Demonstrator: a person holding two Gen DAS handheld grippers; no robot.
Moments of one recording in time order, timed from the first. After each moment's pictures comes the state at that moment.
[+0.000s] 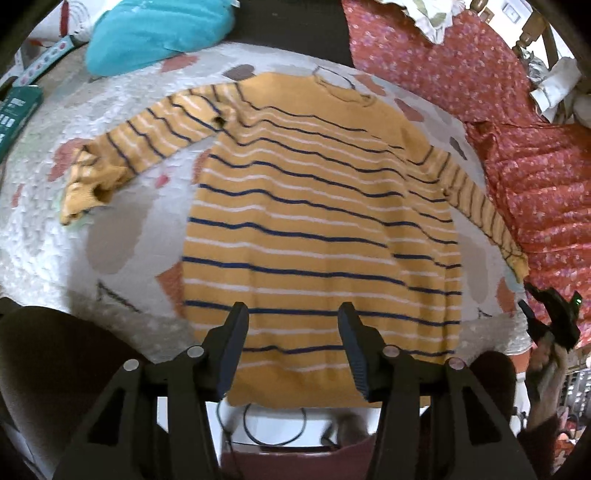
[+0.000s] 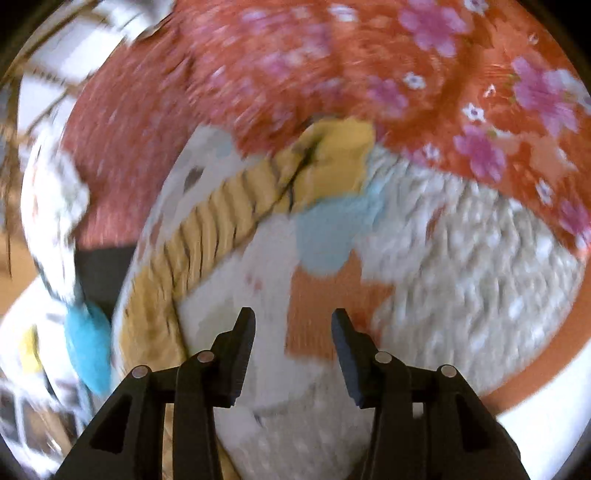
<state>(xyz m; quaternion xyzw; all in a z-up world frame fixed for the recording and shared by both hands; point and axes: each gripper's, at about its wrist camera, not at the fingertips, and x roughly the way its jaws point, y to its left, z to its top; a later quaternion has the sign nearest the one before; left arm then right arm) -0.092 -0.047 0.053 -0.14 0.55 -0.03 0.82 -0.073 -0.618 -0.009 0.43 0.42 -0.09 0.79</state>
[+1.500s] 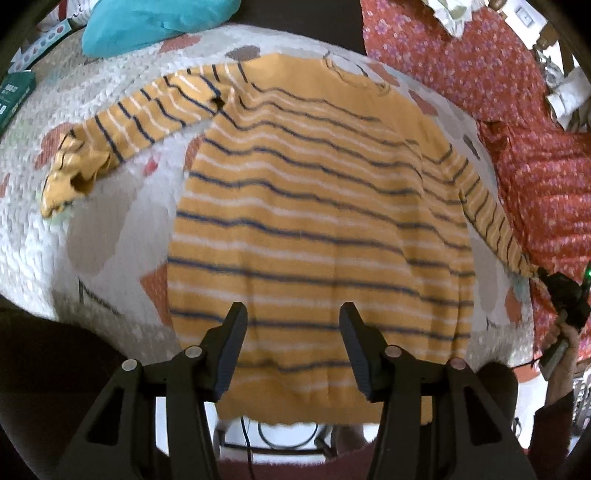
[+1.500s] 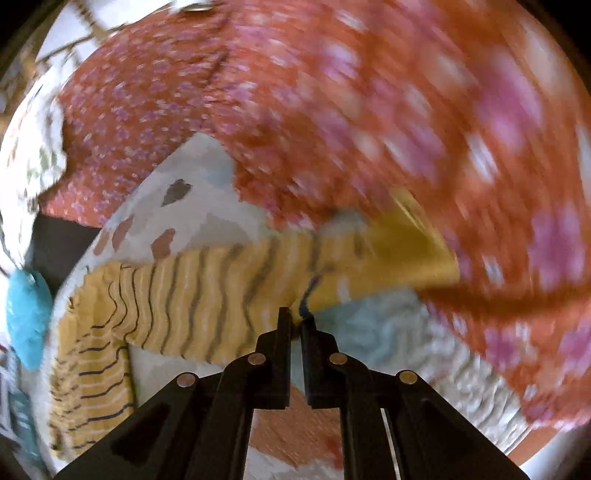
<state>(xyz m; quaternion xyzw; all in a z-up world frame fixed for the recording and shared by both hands) -0.065 -0.041 0.026 -0.16 0.56 -0.01 0.81 0.022 -0.603 0.035 0.22 0.44 -0.13 0.86</state>
